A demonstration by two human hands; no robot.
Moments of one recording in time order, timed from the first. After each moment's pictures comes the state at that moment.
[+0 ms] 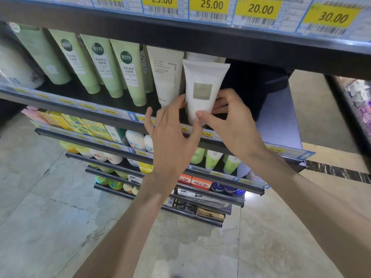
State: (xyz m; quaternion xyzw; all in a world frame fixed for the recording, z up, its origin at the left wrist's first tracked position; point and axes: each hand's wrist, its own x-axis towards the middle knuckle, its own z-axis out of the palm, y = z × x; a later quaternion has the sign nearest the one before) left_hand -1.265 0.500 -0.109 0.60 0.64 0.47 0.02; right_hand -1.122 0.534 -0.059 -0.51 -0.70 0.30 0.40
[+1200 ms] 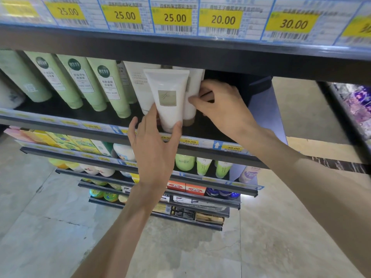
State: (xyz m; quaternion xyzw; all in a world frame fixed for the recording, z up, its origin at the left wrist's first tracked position) left_hand -1.267 0.507 -0.103 0.56 0.68 0.47 0.05; right_hand -1.109 0.586 -0.039 -0.52 -0.75 0.22 0.35
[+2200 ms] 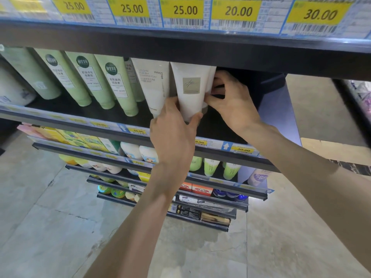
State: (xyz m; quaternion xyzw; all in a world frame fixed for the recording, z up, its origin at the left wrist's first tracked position) left_hand -1.241 0.535 -0.077 0.53 0.74 0.41 0.08; right_hand -1.107 0.612 -0.057 -0.52 -0.73 0.22 0.38
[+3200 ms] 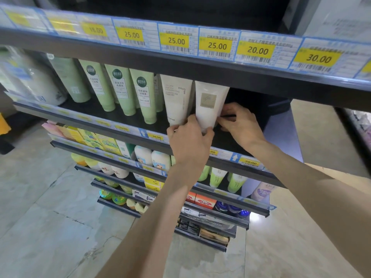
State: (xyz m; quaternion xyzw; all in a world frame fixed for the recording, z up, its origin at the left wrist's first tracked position) left_hand -1.242 0.539 -0.080 0.56 0.75 0.34 0.04; right_hand -1.102 0.614 -0.075 -0.53 -0.71 0.30 0.36
